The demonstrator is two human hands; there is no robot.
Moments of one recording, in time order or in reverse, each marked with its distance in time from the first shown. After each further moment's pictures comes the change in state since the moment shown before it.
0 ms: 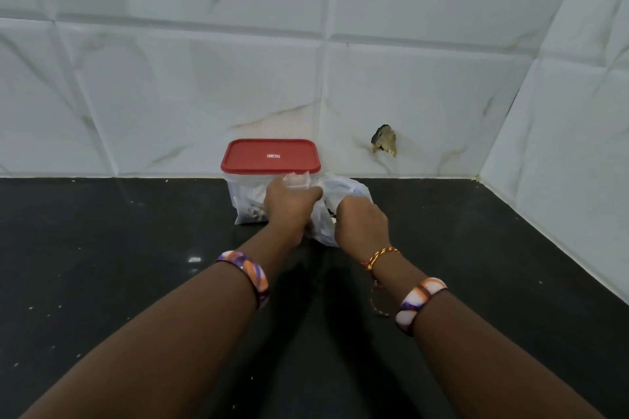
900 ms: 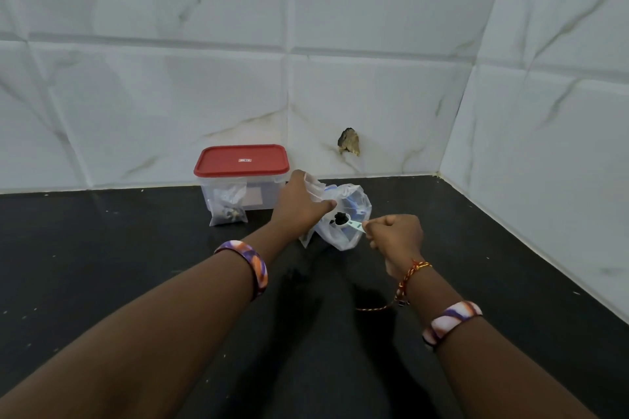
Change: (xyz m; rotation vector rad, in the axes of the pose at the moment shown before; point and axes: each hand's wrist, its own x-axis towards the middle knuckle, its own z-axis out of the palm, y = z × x) left_hand -0.038 0.007 0.027 0.426 -0.332 0.365; right_hand -0.055 0.075 -0.026 0.894 0.184 0.675
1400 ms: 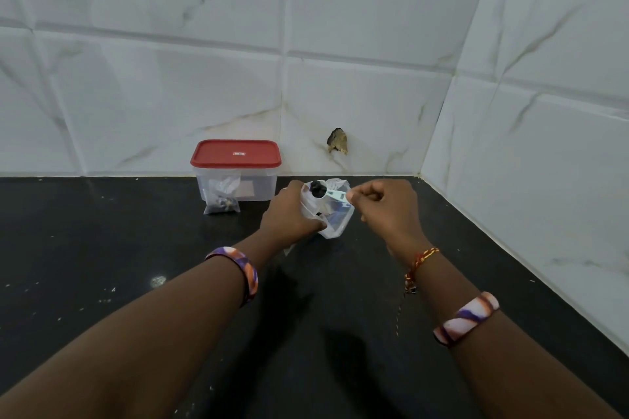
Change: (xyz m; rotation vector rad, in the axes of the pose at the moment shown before) left_hand -0.037 -0.006 -0.004 0.137 -0.095 0.084; right_hand -0.048 -0.048 -0.037 -0.152 -0.058 -0.500
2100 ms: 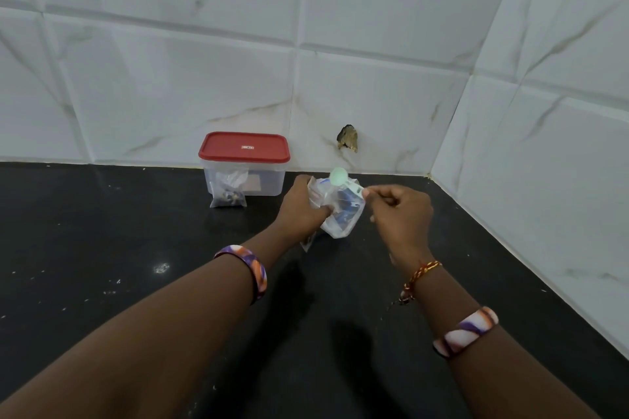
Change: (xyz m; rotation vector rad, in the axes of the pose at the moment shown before) left_hand 0.007 0.005 0.005 -0.272 0.001 -0.120; right_hand 0.000 0.016 0.014 0.089 0.170 -0.005
